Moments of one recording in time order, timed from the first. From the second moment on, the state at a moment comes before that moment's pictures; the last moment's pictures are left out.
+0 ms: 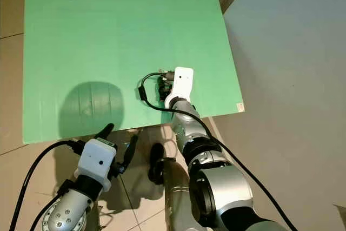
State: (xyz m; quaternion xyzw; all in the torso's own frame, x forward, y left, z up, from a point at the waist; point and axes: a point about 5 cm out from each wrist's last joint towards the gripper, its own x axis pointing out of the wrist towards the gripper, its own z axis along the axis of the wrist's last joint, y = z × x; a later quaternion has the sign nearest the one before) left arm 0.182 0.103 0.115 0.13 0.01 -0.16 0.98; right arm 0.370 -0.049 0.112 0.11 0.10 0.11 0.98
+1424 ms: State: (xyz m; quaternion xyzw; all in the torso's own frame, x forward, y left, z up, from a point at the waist) left arm 0.160 0.149 0.084 0.27 0.02 -0.11 0.96; right arm 0.366 -0.048 0.102 0.12 0.12 0.11 0.98
